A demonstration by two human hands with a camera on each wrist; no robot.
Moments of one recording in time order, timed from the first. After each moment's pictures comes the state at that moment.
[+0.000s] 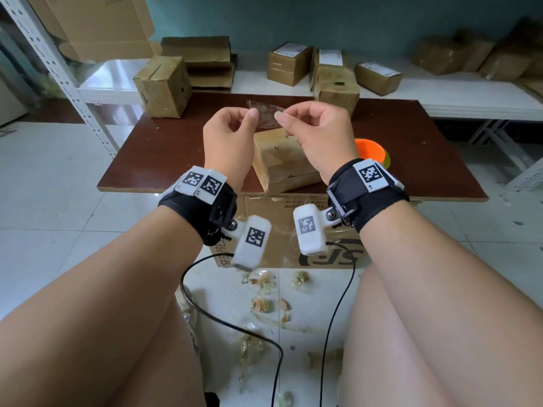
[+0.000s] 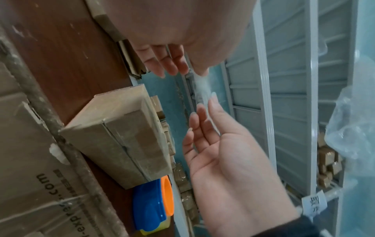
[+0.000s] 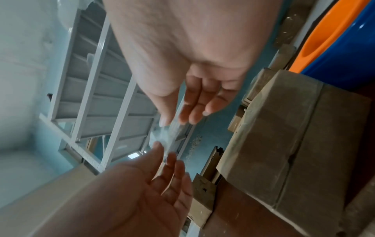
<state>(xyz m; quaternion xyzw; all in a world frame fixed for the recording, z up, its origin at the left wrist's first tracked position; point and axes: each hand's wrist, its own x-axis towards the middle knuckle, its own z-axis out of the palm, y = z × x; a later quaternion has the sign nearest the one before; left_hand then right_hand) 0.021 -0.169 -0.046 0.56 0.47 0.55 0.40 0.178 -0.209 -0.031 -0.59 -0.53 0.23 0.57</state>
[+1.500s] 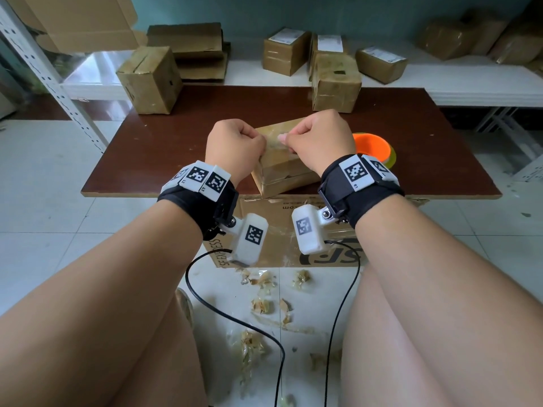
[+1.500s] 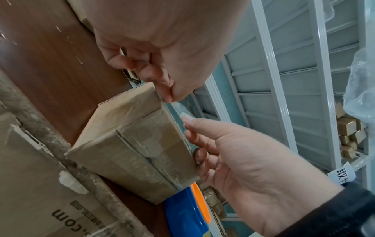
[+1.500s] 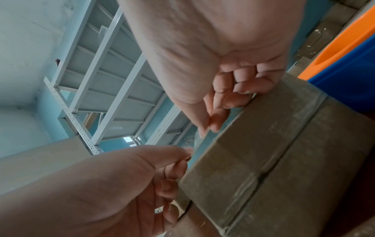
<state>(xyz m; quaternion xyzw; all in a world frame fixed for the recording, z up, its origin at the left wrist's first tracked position) 0.037 -0.140 -0.062 0.64 0.57 0.37 0.35 0.203 -0.172 -0.057 -0.76 -0.53 0.15 0.35</state>
